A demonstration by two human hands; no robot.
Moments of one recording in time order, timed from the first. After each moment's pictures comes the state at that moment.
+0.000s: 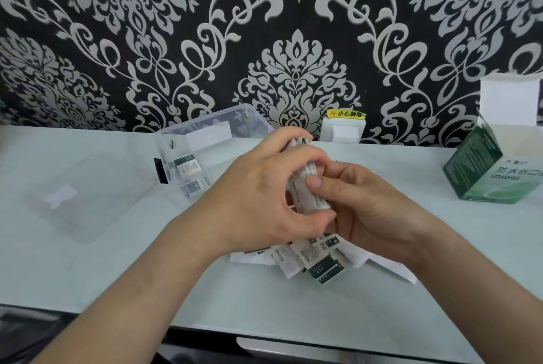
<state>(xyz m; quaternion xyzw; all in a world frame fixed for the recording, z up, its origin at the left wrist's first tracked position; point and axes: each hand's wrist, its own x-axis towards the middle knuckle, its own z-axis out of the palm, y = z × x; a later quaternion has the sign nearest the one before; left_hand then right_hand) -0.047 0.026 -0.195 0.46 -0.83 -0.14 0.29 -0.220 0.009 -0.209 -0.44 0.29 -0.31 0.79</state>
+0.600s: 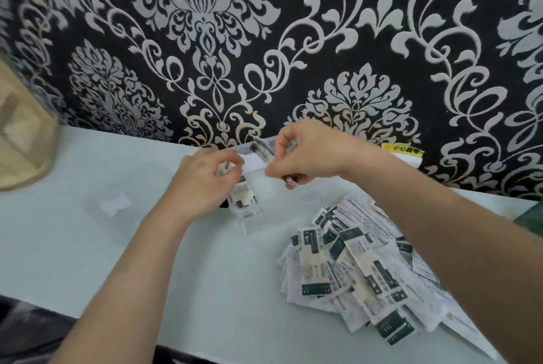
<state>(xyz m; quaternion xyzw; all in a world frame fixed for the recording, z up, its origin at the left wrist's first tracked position) 0.096 -0.028 -0.219 0.72 -0.61 -0.16 0.28 -0.087 -0.087 -0.158 -0.77 0.46 -0.12 0.42</state>
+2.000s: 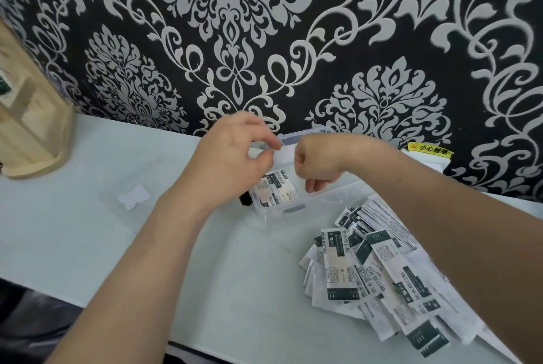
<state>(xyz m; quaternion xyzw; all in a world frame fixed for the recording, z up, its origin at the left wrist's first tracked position) 0.098 -0.033 -0.196 0.62 -0.71 -0.04 0.33 -0.049 -0.110 -0.174 -0.83 0.49 0.13 0.24</state>
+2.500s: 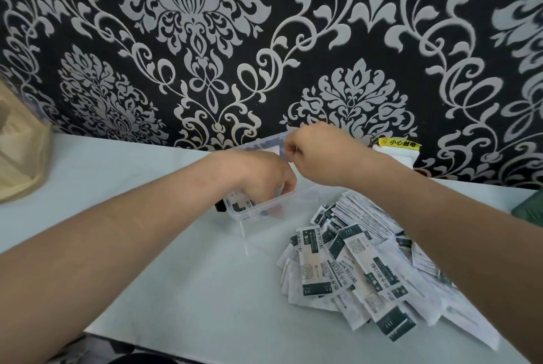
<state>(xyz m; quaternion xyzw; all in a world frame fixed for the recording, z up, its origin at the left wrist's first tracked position) 0.045 -0.100 -0.201 0.48 -0.84 -0.12 -0.22 -0.095 -0.100 -0.175 -0.88 0.45 -0.07 0.09</state>
